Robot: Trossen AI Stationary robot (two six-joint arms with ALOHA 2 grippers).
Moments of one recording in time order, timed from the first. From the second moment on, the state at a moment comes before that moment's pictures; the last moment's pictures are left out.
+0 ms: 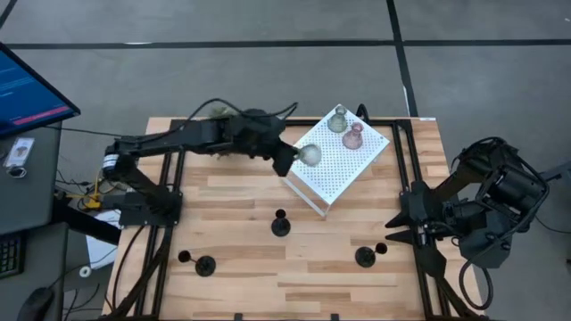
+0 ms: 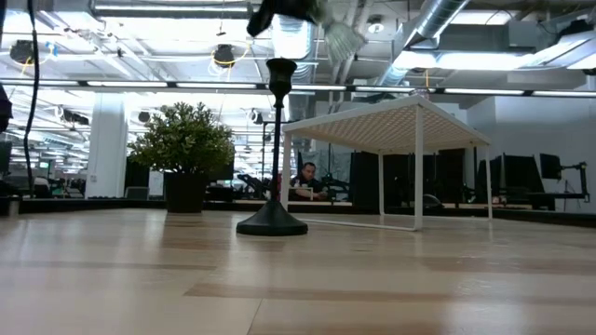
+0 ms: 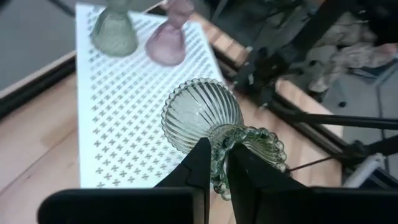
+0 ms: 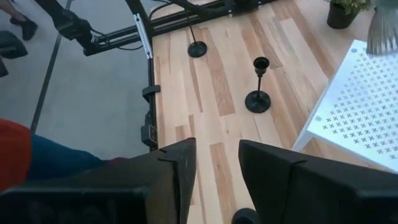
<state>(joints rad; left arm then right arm) 0.12 1.53 1.61 -0.61 -0.07 -0.46 0.97 1.48 2.11 -1.57 0.65 1.00</state>
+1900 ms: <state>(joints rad) 0.25 1.68 1.62 -0.67 0.06 -0.39 0.87 1.48 2.11 -1.57 0.66 0.89</state>
